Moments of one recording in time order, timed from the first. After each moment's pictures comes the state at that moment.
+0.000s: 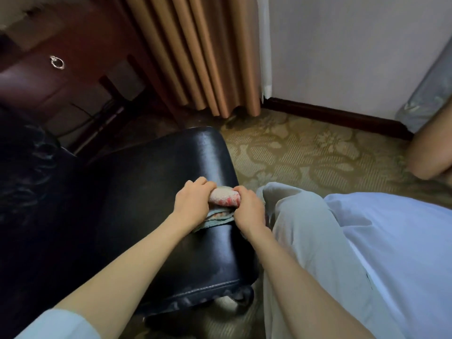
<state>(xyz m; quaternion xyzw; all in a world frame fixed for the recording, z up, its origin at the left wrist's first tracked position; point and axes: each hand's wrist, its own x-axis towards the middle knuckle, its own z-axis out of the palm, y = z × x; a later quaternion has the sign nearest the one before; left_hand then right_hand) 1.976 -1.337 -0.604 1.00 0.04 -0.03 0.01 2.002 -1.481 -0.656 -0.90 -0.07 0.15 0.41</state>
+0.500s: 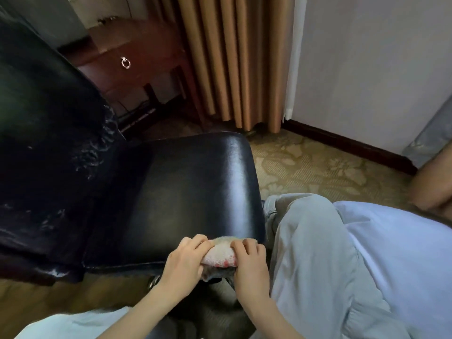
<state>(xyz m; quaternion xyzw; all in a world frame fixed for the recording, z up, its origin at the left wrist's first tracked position) 1.760 -1.343 -0.604 0.99 0.05 0.01 0.14 1.814 -1.503 -0.621 -0.93 -0.19 0.13 0.29</state>
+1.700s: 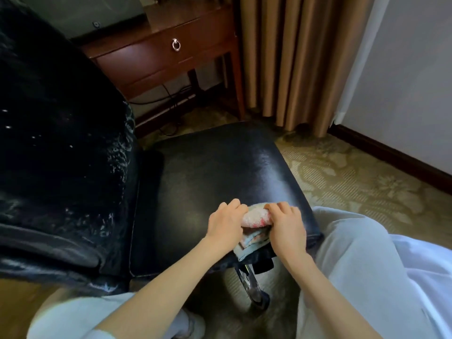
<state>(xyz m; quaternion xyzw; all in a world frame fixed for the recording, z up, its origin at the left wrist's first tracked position) 1.855 -1.325 -0.592 0.98 0.17 -0.01 0.09 1.930 -1.459 -0.624 -0.92 -0.28 0.00 0.26</state>
